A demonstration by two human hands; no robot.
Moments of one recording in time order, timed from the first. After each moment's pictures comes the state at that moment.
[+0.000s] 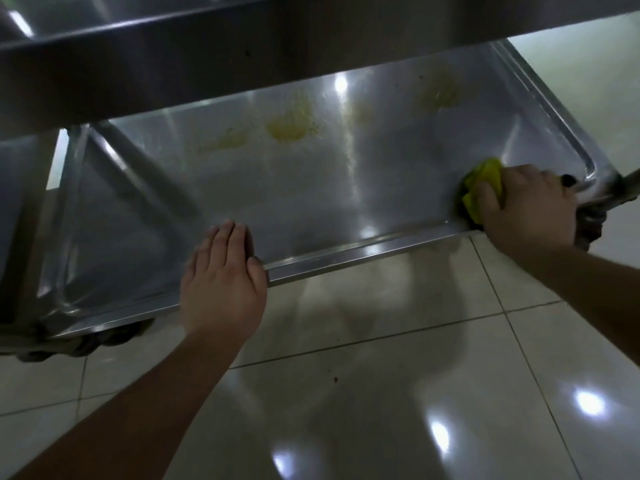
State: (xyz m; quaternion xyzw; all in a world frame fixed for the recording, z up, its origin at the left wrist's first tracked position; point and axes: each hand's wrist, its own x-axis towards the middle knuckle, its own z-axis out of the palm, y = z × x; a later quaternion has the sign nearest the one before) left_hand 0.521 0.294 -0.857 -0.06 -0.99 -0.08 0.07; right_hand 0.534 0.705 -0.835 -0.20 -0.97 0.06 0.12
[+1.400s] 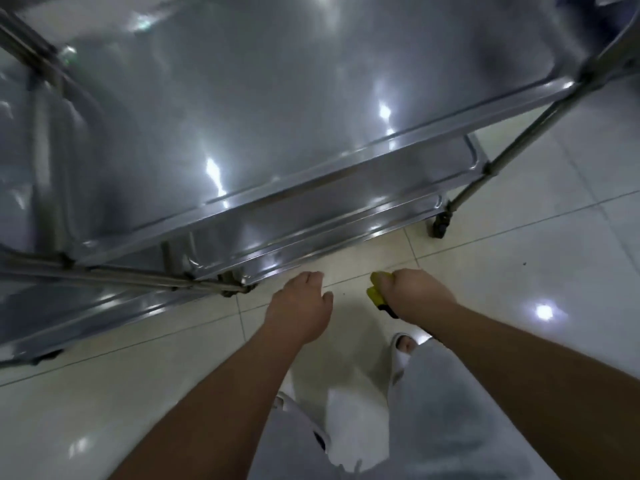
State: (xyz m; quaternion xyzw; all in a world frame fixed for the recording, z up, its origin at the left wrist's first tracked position) left_hand 0.661 0.319 -0.287 -0.16 -0.92 -0.05 -0.35; right_hand 0.712 0.531 -0.281 -0.21 -0.87 0.26 -0.35
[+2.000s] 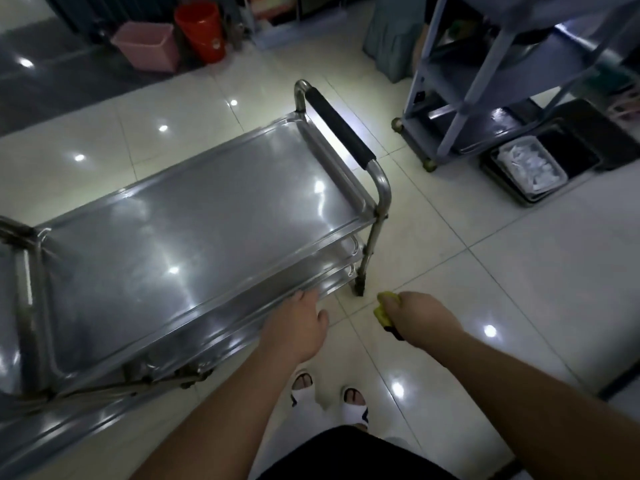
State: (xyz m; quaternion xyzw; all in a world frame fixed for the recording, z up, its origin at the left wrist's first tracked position) left_hand 0.661 0.515 -0.036 -0.26 -0.91 -0.11 -0.31; right_hand 0.771 0.715 -0.013 -0.32 -0.86 0.27 -0.27
